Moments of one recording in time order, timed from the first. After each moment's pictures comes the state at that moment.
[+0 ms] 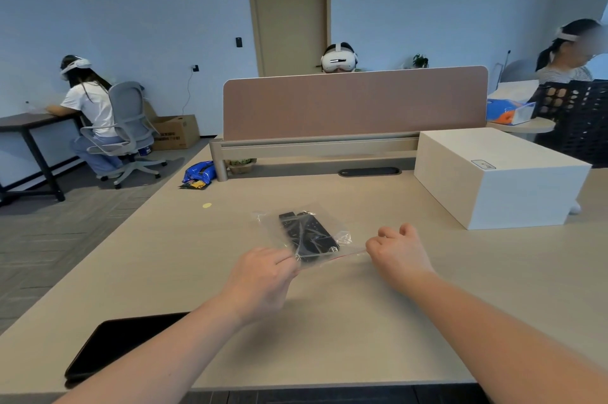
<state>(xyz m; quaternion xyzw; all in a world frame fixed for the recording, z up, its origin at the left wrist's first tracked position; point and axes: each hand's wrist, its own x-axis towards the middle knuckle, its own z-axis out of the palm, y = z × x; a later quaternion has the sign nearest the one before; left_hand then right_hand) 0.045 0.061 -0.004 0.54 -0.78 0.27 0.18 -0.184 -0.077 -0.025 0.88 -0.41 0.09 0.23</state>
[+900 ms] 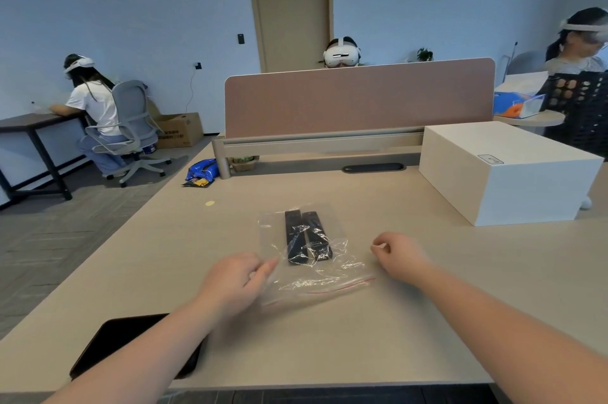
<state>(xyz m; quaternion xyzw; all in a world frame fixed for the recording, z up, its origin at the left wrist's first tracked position) 0.082 0.070 -0.014 0.71 -0.67 -0.01 0.23 -0.177 -0.081 -0.022 0.77 -0.56 0.18 -0.24</state>
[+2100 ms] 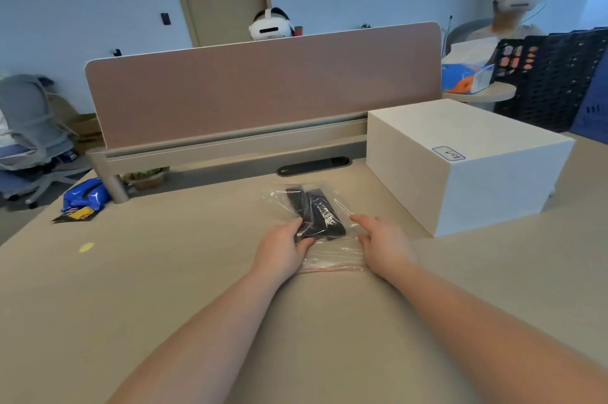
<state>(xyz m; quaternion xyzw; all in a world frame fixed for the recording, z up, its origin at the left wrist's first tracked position) -0.041 -0.190 -0.054 0.71 -0.65 -0.08 0.24 -0.228 -0.219 -0.058 0.76 -0.59 0.23 -0.14</state>
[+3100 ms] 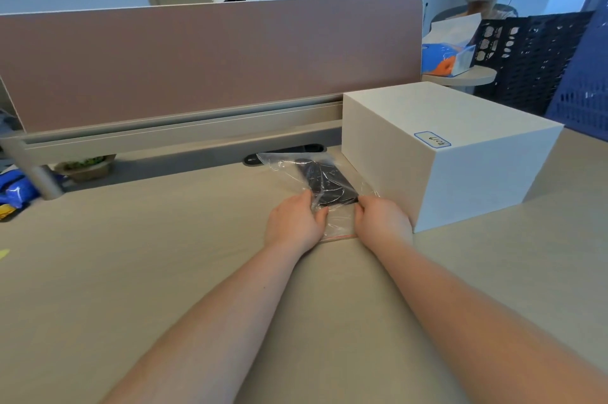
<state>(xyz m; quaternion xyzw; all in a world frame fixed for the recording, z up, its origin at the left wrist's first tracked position) -0.103 -0.261 -0.064 0.70 -0.68 -0.04 0.22 -0.252 -0.271 -0.068 0.70 -0.67 0.25 -0.04</state>
